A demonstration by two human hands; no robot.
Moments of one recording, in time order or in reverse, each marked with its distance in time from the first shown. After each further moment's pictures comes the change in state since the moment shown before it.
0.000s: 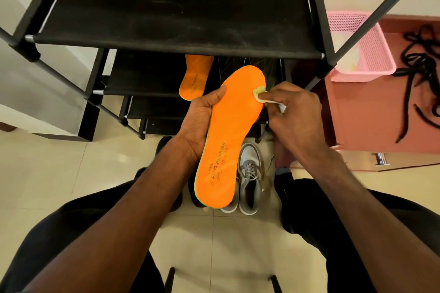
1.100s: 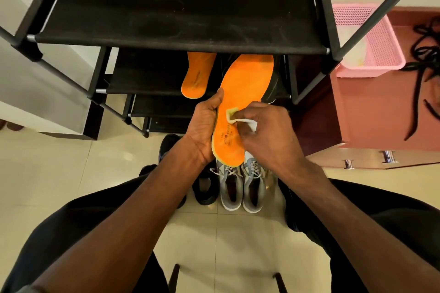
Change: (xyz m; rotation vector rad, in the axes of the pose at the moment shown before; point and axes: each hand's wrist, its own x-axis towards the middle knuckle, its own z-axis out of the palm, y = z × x) left_hand 0.014 -0.017 -0.004 -0.170 -0.031 -0.073; right_hand -0.025 -0.035 0.027 0.143 -0.220 0.090
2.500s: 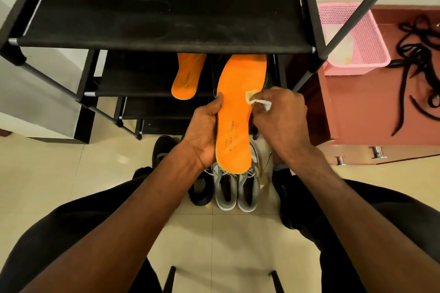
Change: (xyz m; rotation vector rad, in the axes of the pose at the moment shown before) left_hand 0.004 -0.013 0.005 0.122 0.048 0.060; right_hand 0.018 0.015 -0.030 -0.139 0.167 0.155
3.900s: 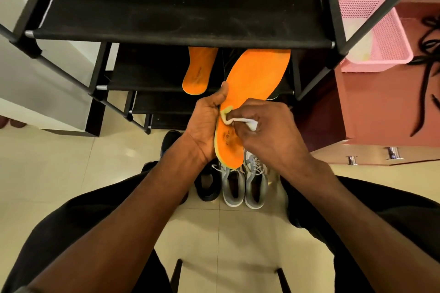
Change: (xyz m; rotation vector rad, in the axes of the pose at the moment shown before) left_hand 0.006 0.009 -0.018 -0.135 -0.164 -0.047; right_hand -0.028 -0.022 0.021 0.203 -0.158 -0.270
